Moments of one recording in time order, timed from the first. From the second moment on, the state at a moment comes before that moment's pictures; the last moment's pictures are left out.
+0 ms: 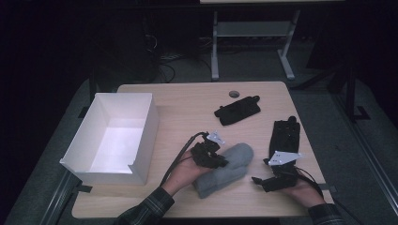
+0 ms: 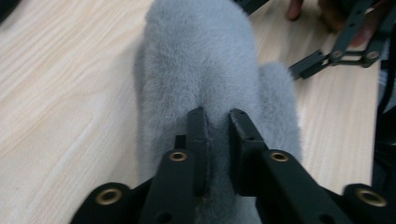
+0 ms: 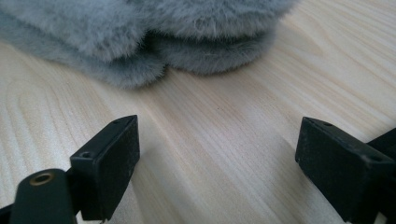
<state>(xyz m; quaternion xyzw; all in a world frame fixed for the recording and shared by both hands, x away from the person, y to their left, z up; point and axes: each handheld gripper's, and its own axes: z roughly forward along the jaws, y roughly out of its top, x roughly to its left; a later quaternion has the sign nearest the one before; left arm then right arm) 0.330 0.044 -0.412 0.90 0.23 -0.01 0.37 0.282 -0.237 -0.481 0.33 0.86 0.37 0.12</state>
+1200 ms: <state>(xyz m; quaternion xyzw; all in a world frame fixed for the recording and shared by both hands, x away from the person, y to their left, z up) 0.314 0.125 -0.436 0.90 0.30 -0.02 0.31 0.288 -0.179 -0.466 0.27 0.89 0.37 0.04</state>
